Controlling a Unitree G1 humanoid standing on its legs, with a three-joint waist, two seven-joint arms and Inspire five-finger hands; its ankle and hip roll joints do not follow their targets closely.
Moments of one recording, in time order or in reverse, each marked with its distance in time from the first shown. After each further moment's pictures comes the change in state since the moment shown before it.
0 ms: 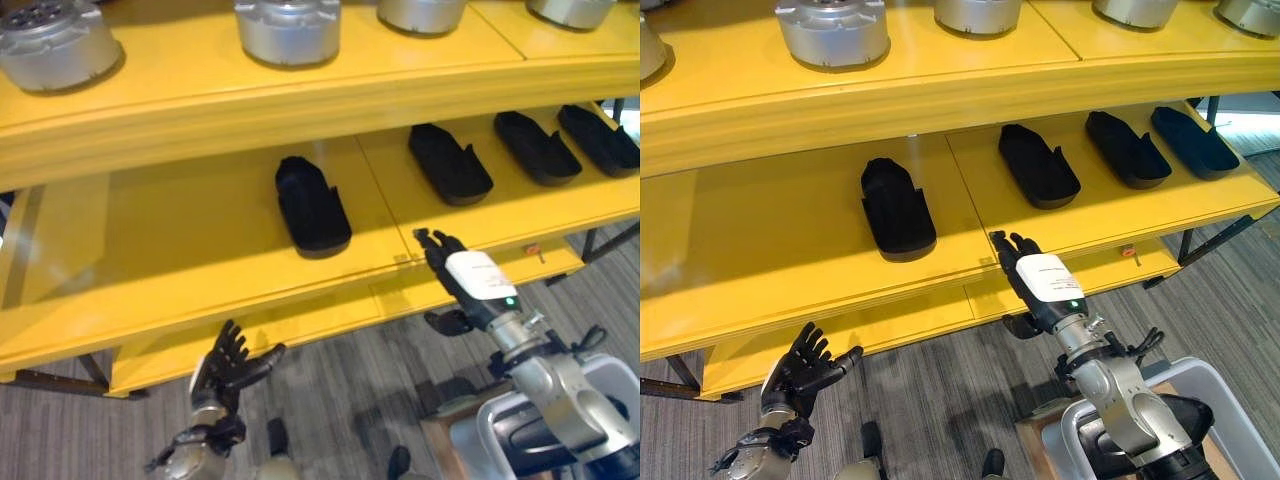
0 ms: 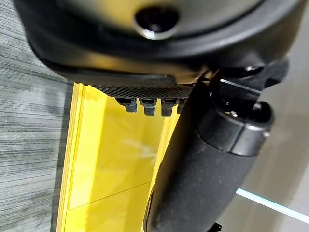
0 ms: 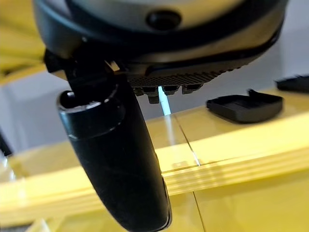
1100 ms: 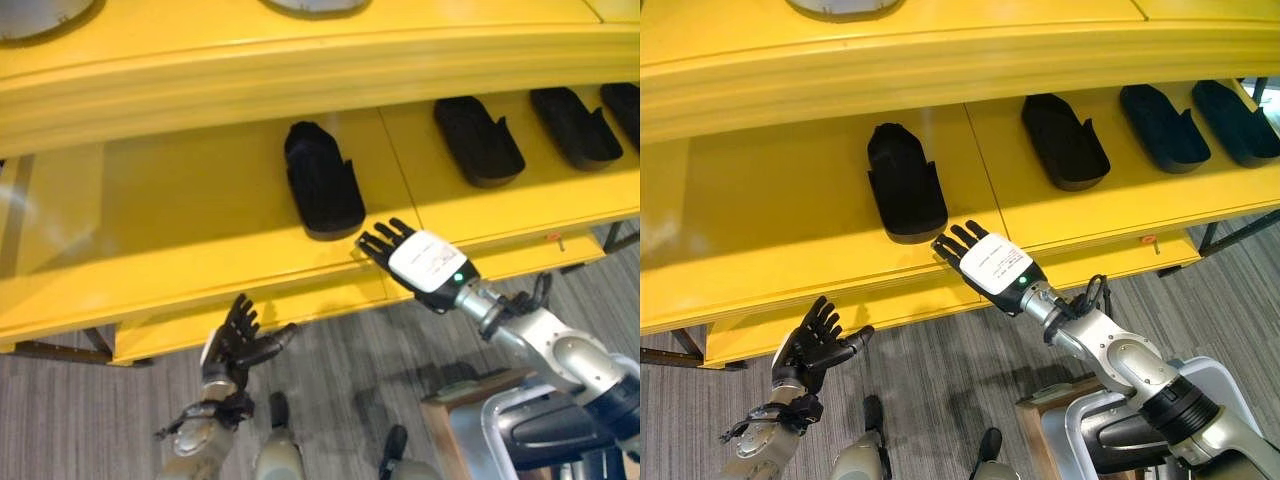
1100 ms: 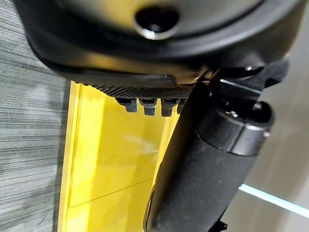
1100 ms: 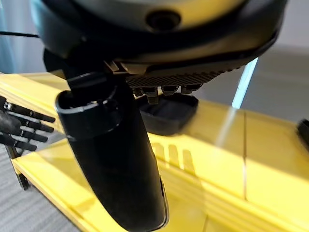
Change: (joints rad) left arm -0.096 0.041 -0.049 0.000 -0.001 -0.010 0.009; right arm -0.358 -0.137 0.277 0.021 -0.243 -0.059 0.076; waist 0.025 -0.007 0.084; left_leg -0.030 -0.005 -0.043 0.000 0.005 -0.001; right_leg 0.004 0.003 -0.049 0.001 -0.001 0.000
